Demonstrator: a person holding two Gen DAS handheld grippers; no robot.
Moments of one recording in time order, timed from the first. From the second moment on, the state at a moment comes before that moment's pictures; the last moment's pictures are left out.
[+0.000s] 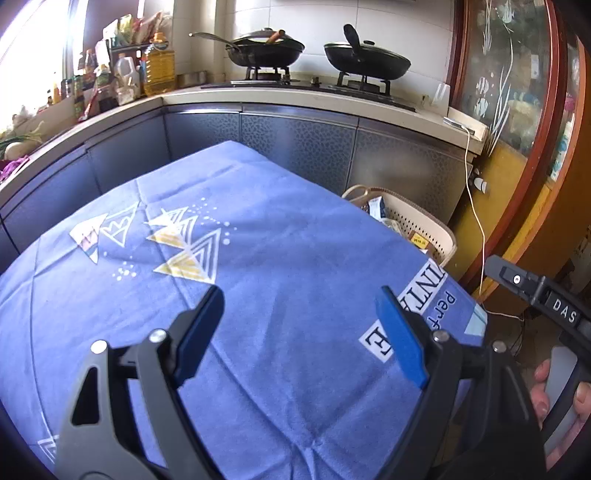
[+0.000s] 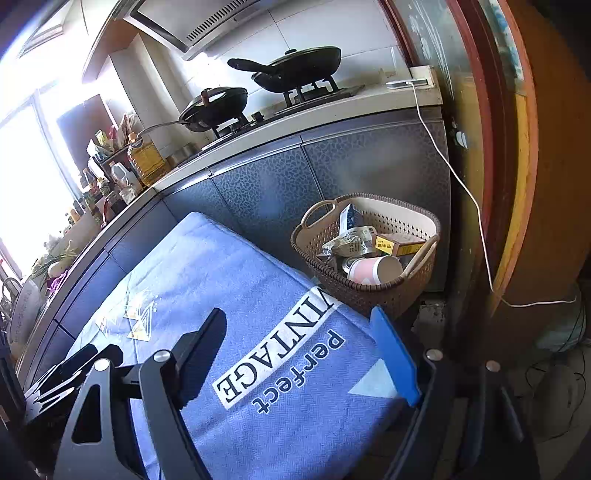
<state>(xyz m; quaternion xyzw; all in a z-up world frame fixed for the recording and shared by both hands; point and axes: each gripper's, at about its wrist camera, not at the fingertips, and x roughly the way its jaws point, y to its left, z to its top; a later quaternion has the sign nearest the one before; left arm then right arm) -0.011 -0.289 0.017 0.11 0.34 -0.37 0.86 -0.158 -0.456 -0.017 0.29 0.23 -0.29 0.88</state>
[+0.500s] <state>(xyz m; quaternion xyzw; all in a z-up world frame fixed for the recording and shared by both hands) -0.027 -0.302 0.039 0.14 0.29 -0.37 0.87 -0.170 -0.457 -0.005 0.30 0.21 -0.31 0.88</state>
